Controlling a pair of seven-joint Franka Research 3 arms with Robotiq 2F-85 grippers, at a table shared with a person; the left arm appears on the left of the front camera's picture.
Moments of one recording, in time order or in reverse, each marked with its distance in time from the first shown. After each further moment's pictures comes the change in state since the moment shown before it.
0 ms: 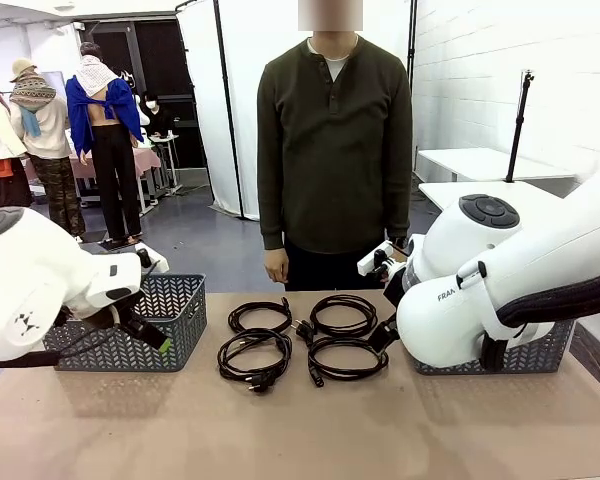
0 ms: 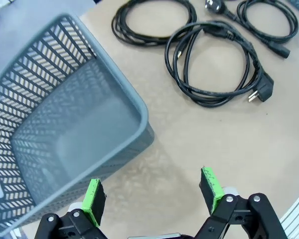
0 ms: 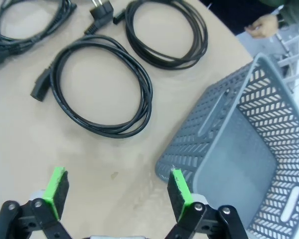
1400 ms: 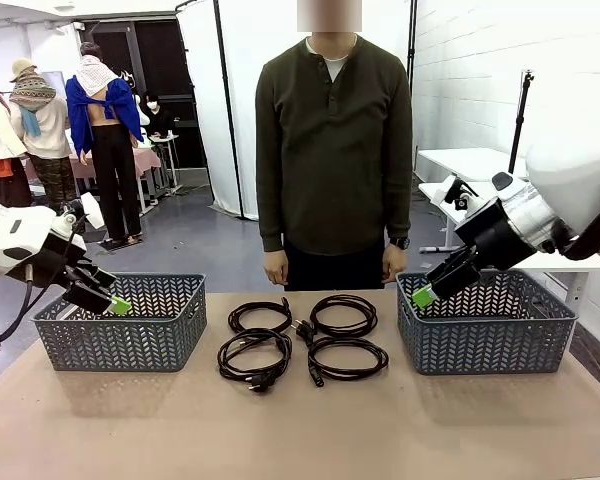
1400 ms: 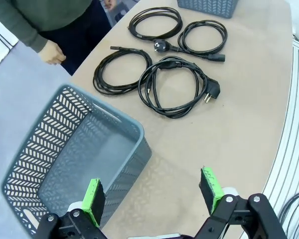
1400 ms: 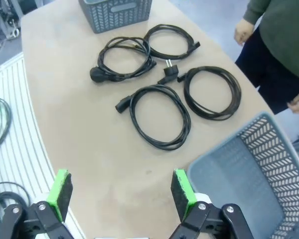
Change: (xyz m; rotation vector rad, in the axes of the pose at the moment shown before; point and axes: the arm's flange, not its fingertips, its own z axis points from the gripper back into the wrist) left arm -0.007 0.057 0.087 -0.207 -0.217 -0.283; right arm -0.025 -0.082 0.117 0.436 -0.252 0.190
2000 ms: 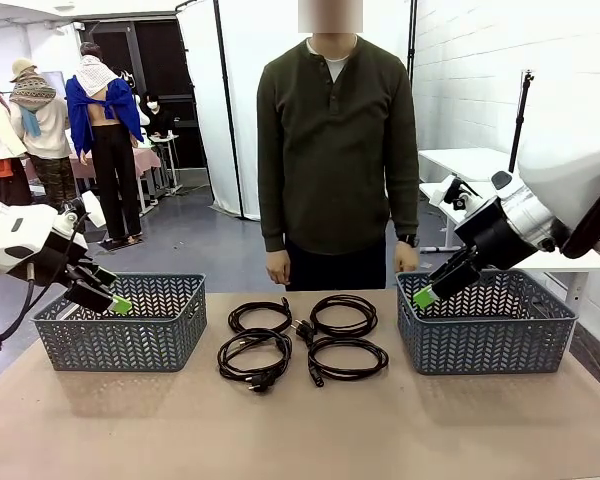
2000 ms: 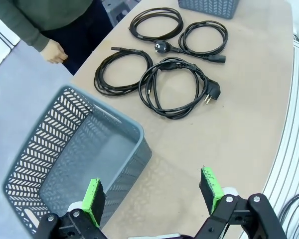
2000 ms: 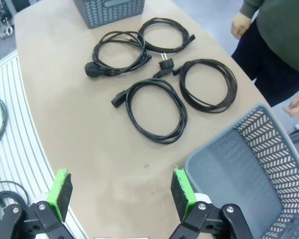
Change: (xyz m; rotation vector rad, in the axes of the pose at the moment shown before) left arm 0.003 -0.002 0.002 0.008 0.001 0.002; right arm 0.001 0.004 0.001 -0.029 0.029 -0.015
